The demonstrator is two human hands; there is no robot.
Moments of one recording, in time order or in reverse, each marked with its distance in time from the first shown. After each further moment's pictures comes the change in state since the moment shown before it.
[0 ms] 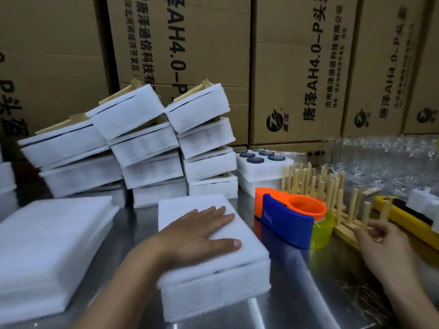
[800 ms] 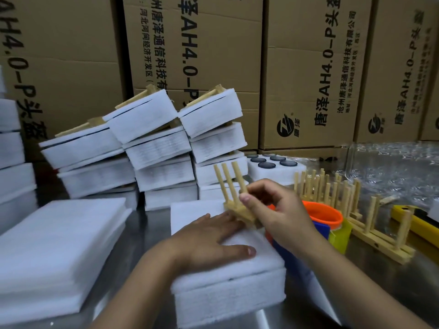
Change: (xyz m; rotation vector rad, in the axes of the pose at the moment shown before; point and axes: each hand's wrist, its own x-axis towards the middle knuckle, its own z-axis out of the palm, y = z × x) left_hand 0.003 -0.003 -0.001 0.025 0.057 0.091; right_hand -0.078 -0.143 0.054 0.573 -0.627 -0.736
